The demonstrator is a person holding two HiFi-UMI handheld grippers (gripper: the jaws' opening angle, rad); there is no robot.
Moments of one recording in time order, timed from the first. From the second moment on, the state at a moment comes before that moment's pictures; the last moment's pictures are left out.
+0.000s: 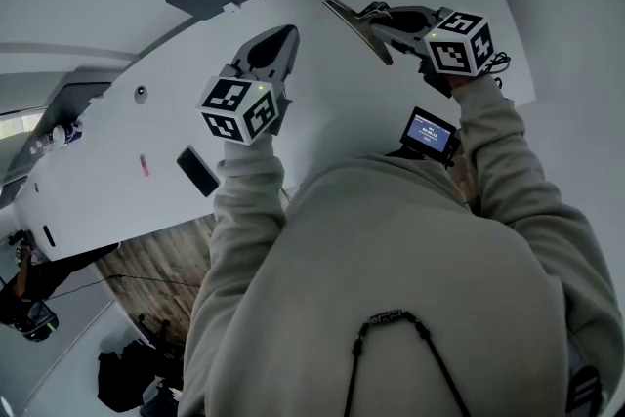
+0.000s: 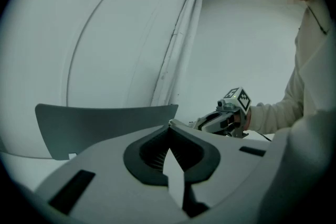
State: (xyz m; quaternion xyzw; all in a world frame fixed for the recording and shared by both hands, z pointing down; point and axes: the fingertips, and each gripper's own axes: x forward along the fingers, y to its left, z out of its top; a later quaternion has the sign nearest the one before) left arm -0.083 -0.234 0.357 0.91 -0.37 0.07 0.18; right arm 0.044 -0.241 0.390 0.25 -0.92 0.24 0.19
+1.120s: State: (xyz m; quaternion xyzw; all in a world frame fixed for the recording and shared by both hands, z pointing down) left arm -0.100 -0.267 0.202 0.92 -0.39 0.04 0.03; right arm 0.021 -0.264 0.187 0.27 -0.96 0.05 0.09
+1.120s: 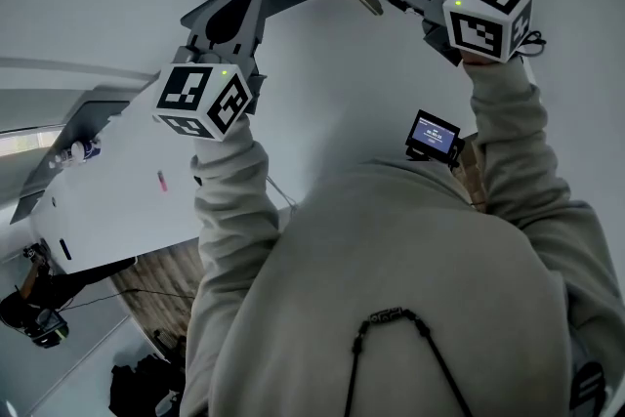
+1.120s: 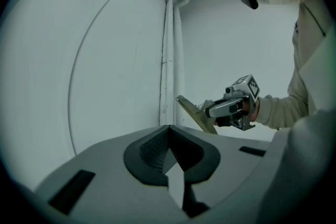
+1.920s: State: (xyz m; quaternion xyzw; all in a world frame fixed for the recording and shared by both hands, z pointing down) left arm -0.110 -0.273 0.230 0.91 -0.40 0.04 0.05; right arm 0.023 -0.268 0.209 0.27 -0.95 0.07 0.10
